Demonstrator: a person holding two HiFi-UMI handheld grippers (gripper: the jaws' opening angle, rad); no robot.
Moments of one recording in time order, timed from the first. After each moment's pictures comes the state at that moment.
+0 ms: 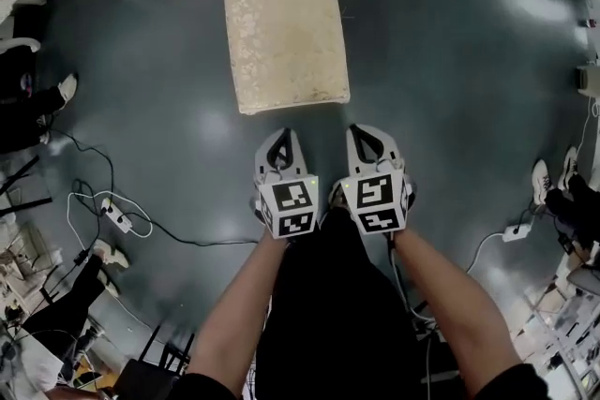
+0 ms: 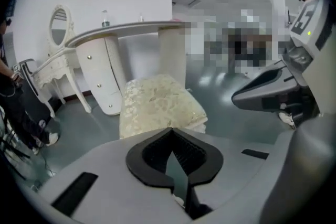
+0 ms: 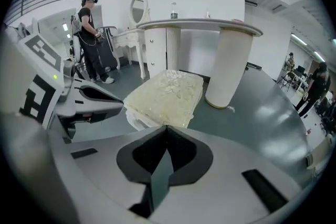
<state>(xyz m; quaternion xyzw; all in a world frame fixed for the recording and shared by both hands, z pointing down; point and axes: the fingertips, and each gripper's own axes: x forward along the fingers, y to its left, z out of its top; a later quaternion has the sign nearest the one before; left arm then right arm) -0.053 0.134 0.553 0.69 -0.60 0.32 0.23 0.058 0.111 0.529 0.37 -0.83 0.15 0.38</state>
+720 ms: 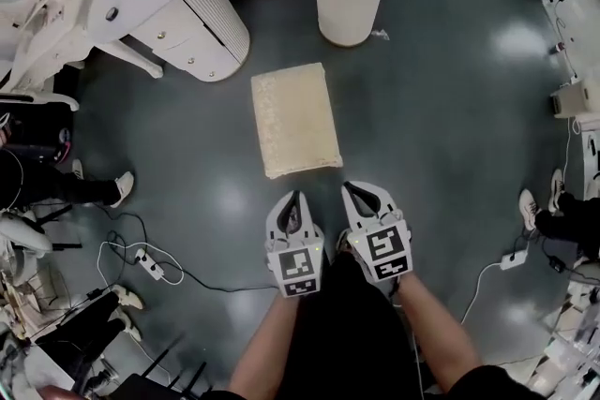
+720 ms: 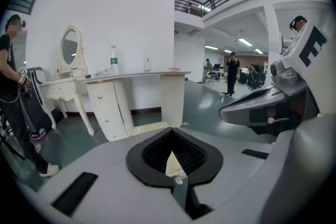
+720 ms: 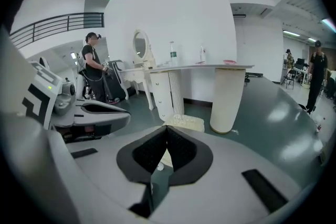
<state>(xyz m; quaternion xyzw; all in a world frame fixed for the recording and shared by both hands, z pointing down) -0.031 0.137 0.310 0.73 -0.63 0.22 0.17 0.059 0.119 0.301 0.37 -0.88 0.16 0.24</state>
